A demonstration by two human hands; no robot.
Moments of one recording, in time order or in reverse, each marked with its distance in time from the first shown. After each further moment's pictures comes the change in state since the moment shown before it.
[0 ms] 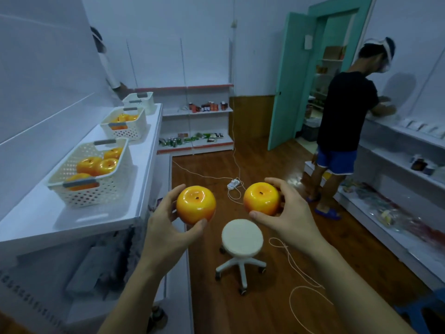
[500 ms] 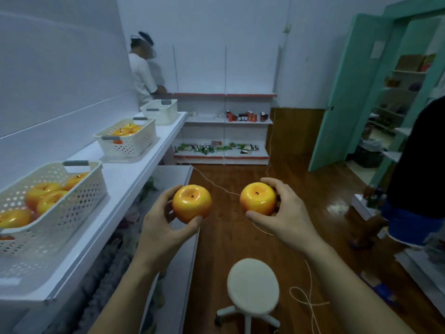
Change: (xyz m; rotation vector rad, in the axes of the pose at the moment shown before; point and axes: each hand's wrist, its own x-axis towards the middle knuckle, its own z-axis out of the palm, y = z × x) left_hand 0.196 -0.085 0.097 0.098 0.198 -0.094; right_hand 0.268 0.126 0.030 0.079 -0.164 -0.183
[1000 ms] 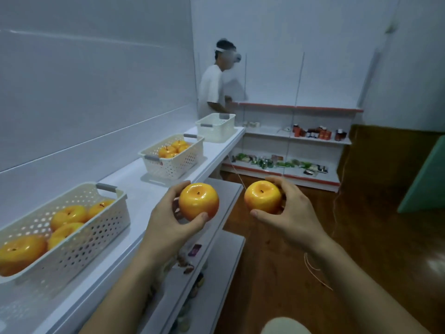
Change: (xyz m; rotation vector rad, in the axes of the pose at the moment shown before) left_hand 0.145 -0.028 -0.007 0.165 0.249 -0.161; right_hand 0.226 0.035 0.068 0.190 -0.226 -0.234
